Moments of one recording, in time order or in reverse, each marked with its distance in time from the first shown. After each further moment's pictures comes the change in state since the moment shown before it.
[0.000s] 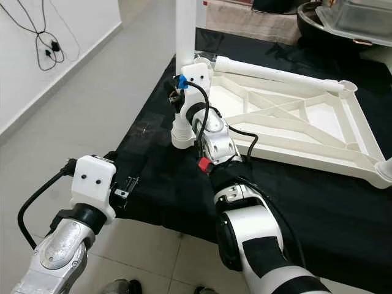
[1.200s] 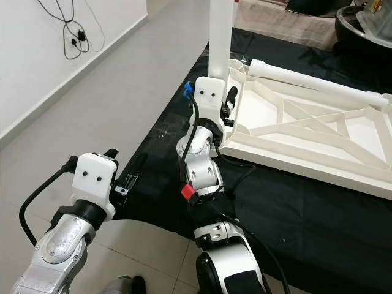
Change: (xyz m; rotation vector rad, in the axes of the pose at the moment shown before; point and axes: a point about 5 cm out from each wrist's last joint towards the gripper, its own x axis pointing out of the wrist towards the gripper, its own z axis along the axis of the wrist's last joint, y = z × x) left arm 0.006 0.004 -0.003 0.020 -0.006 0.002; right arm -0.041 0.012 -0.001 -0.075 -0.073 -0.741
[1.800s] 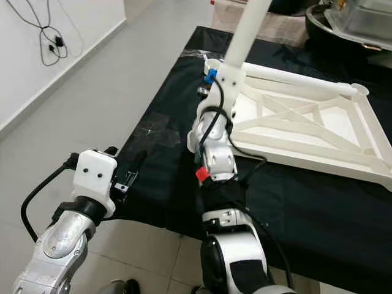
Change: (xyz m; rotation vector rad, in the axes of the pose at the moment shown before) left arm 0.007 0.004 -0.001 0.023 -0.004 -0.005; right arm 0.025 -0.001 0.029 0.321 0.007 0.296
